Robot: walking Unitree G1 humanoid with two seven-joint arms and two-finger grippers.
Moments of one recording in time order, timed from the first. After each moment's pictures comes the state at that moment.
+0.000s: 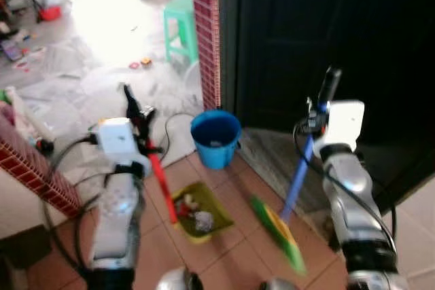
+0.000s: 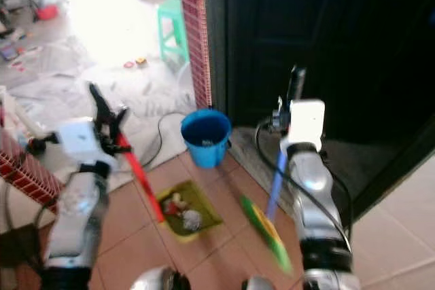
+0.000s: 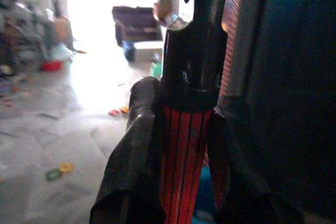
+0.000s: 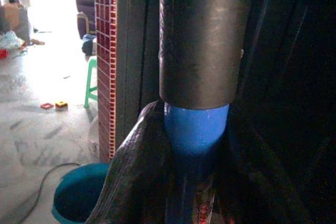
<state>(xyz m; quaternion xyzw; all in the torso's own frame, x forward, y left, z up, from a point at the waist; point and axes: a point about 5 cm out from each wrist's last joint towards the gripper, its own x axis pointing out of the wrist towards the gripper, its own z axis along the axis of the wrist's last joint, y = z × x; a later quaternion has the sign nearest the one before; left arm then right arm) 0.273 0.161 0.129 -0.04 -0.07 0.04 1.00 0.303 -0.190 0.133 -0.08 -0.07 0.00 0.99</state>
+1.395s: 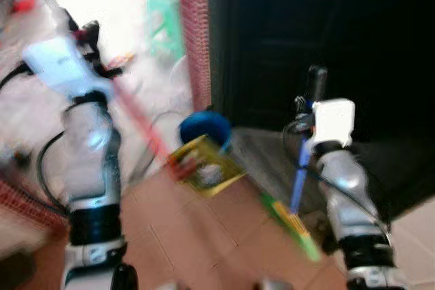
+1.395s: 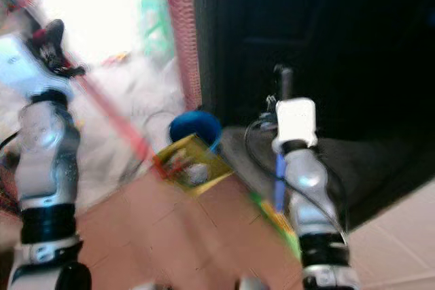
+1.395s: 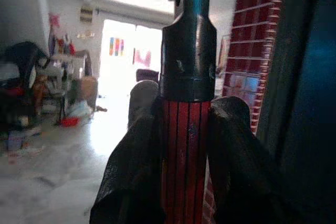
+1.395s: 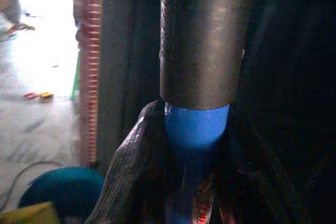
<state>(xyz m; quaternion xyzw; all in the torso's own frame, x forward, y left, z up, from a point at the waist) 0.313 0.191 0.240 -0.06 -0.23 0.13 0.96 0.310 -0.174 0.139 -0.11 -0.09 0.04 0.99</state>
